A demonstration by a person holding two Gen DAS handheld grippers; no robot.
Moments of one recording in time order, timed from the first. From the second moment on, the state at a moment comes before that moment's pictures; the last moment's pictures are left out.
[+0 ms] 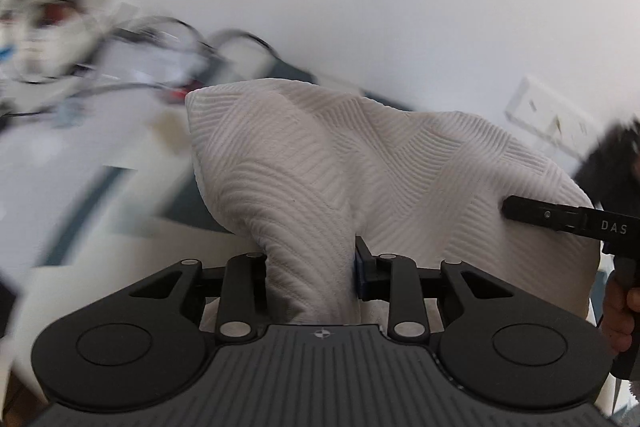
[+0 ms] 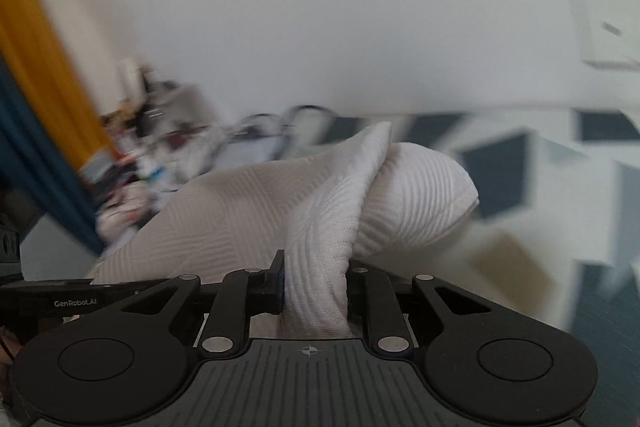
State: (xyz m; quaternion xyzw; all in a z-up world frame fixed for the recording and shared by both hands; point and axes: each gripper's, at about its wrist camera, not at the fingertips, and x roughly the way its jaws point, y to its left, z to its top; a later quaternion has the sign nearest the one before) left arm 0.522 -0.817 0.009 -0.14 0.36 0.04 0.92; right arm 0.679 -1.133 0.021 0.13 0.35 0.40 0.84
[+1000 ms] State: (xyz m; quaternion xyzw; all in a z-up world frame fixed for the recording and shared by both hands) left arm -0.132 -0.513 0.065 -0.25 0.19 0.55 0.77; right arm 0.181 -0.526 0.078 -0.07 0.40 0.78 0.48
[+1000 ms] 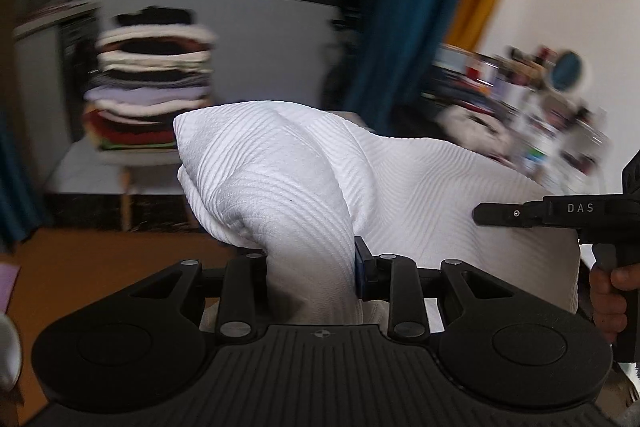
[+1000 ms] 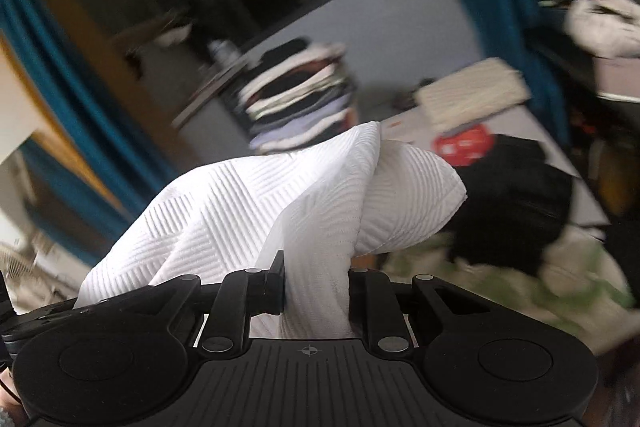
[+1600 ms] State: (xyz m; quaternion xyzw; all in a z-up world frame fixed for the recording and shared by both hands) left arm -0.281 -0.220 0.087 -0.25 0.21 0.58 0.75; right arm 0.032 -0.197 0.056 -0.03 0.43 0.79 0.44
